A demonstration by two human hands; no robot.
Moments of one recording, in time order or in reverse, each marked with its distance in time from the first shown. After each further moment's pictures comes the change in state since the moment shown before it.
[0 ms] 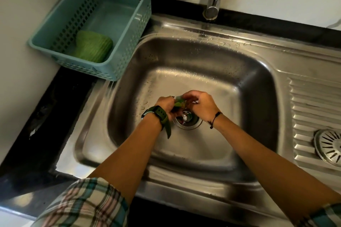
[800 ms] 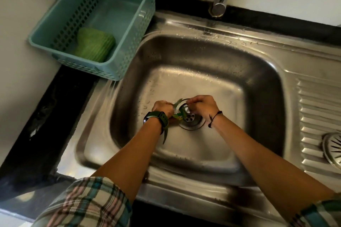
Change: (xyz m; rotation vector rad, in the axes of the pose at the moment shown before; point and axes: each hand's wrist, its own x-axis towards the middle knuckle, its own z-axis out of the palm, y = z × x) left_hand 0.029 -0.018 -0.021 0.379 0.142 0.111; right_hand 0.015 0.010 0.020 0.482 0.074 0.478
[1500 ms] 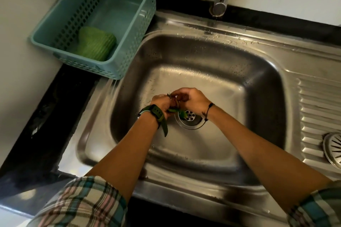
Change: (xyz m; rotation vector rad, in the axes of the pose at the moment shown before) left_hand -0.013 0.019 -0.009 -0.403 -0.116 -0.078; right_hand -0.002 -0.025 0.010 -0.453 -0.336 -0.368
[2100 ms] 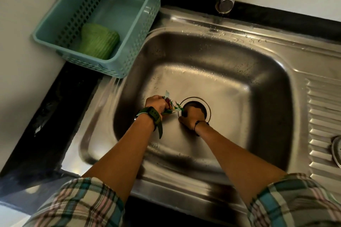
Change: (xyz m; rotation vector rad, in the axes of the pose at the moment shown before) left_hand 0.014 -0.007 -0.021 0.149 0.168 0.063; right_hand 0.014 0.050 0.056 -0.377 0.064 0.319
